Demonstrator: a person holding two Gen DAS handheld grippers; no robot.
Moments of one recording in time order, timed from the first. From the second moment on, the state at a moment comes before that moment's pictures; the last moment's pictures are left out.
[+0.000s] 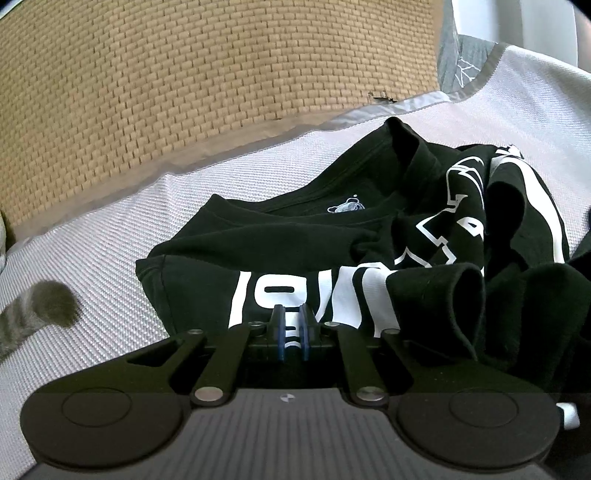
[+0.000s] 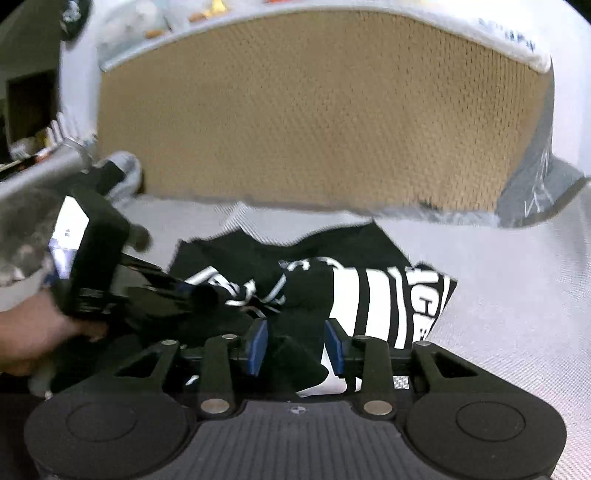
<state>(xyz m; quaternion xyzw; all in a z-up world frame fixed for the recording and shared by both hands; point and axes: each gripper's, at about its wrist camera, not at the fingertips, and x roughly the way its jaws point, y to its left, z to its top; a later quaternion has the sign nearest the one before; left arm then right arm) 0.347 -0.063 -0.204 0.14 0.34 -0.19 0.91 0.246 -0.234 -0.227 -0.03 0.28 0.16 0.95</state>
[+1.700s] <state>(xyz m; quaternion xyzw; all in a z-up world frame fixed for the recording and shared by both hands) 0.296 -0.019 -0.158 0.04 0.33 -0.26 0.91 0.231 -0.290 -0.273 0.03 0.28 -0.01 0.96</state>
